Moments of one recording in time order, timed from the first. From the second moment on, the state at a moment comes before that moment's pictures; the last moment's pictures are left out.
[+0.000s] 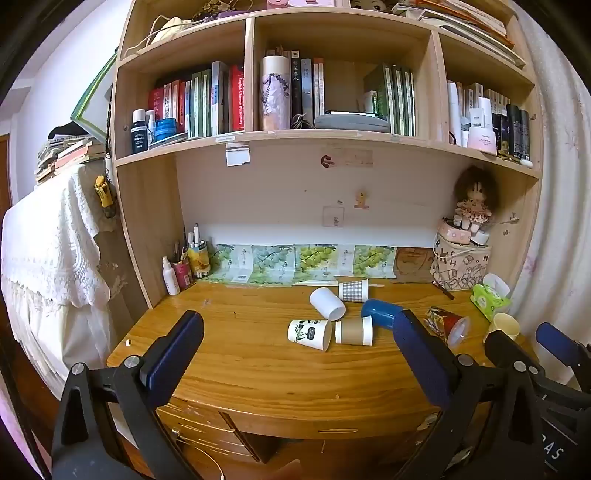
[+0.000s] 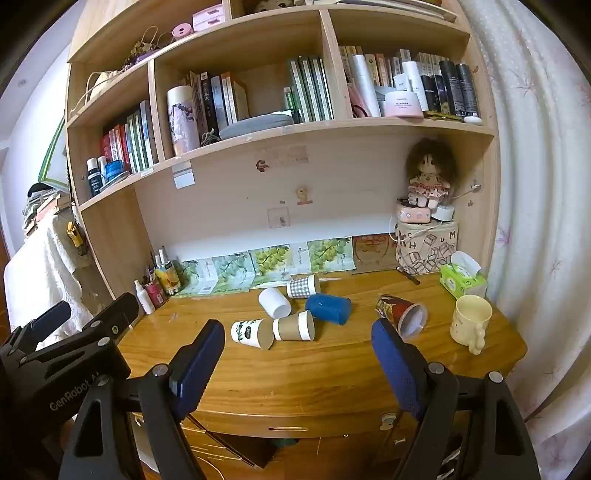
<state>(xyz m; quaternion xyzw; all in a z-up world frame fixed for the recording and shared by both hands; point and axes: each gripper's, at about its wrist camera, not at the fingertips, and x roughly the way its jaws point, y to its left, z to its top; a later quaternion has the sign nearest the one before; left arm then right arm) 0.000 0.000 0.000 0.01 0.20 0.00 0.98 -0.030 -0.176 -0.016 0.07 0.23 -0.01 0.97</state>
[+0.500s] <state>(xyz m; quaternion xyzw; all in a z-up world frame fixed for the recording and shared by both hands) 0.000 0.007 0.000 -0.01 0.20 -0.01 0.98 -0.026 -0.176 -0.016 0.07 0.23 -0.01 0.97</state>
